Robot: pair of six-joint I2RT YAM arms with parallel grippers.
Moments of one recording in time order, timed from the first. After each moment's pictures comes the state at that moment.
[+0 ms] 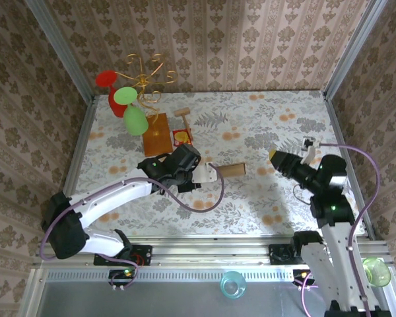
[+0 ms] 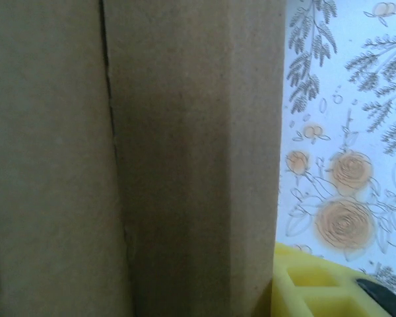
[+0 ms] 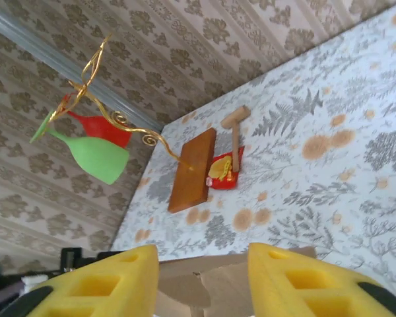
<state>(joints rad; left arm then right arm) -0.94 1.35 1.06 -0.66 -0.03 0.67 0.00 0.57 0.61 -0.27 -0.54 0.59</state>
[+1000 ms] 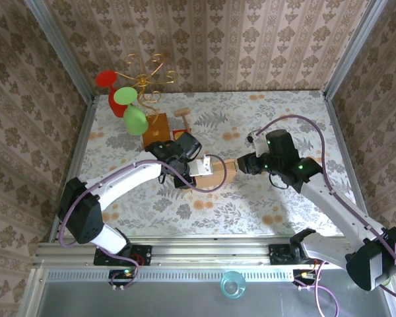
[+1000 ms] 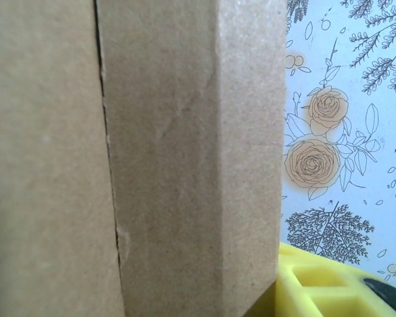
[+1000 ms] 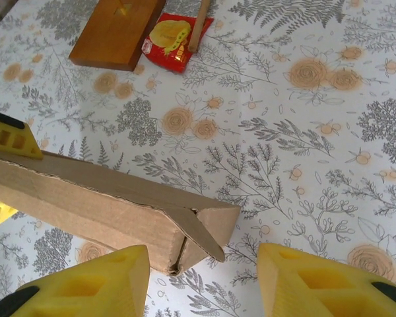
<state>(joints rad) -0.83 1.52 1.22 -0.90 0.05 0.64 0.42 1.10 0.91 -0.53 -0.20 0.11</state>
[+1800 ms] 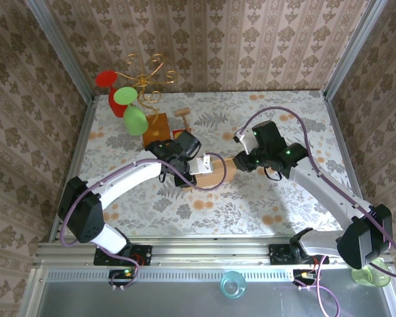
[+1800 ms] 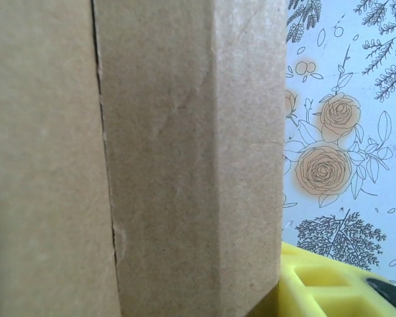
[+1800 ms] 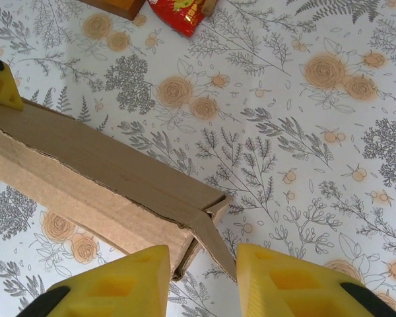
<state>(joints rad) -0.82 1.53 1.22 -0.87 0.06 0.64 0.46 1.27 1.07 -0.67 -0.16 -0.10</state>
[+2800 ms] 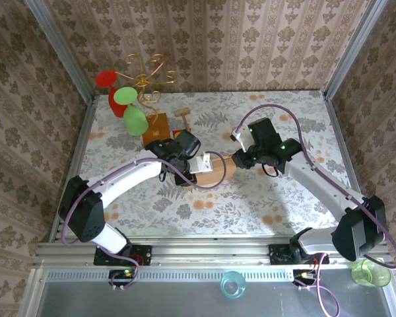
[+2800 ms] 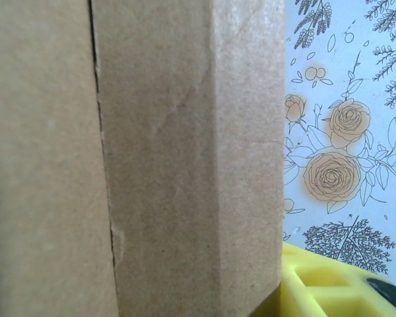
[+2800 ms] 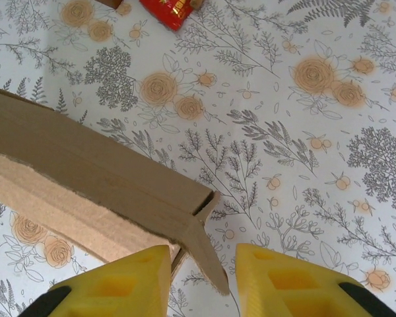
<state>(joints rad) -0.81 1.54 1.22 -0.86 0.06 0.64 0.46 1.35 1.12 -0.67 -0.13 -0.15</state>
